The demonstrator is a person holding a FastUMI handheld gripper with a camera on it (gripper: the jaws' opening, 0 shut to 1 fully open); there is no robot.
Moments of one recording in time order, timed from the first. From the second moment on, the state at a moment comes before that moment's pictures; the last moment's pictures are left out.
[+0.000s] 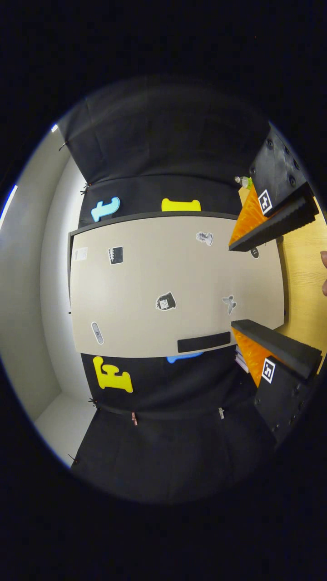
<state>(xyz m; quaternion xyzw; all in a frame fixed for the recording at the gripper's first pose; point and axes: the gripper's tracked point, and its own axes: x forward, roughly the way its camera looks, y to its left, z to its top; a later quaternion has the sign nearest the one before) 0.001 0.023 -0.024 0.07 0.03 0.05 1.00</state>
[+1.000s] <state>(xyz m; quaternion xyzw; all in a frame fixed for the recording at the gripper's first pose) 0.004 0.024 -0.025 0.07 0.03 0.05 1.00</state>
